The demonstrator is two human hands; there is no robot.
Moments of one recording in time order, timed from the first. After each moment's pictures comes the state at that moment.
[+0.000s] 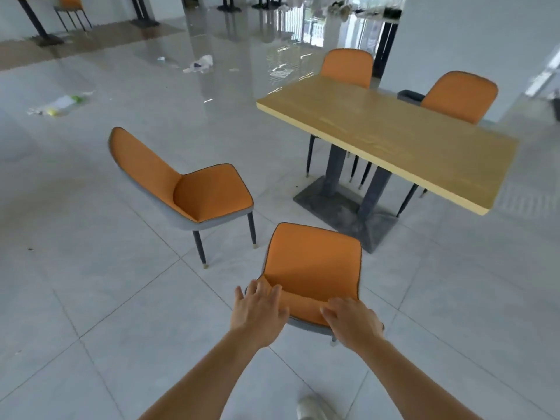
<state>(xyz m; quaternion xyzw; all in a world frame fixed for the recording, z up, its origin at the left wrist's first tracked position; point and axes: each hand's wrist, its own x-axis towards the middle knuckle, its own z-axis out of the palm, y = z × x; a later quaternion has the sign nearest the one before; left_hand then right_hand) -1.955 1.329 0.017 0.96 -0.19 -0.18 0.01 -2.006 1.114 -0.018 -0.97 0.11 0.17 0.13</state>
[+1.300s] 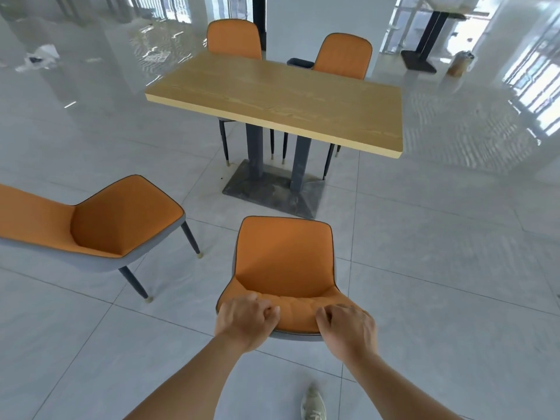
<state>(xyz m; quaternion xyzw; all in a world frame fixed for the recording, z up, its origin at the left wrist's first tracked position) -1.888 1.340 -0.054 0.90 -0.41 -0.10 0.09 -2.045 1.176 -0.056 -0.93 0.36 0.03 0.09</state>
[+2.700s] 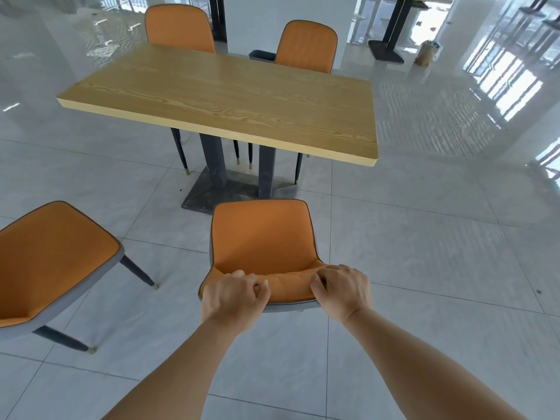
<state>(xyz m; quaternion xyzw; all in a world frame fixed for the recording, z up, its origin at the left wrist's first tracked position) -1.792 1.148 -0.056 0.91 -0.40 -0.03 0.08 -1.933 0.967 -0.071 -0.94 0.32 -0.07 0.06</state>
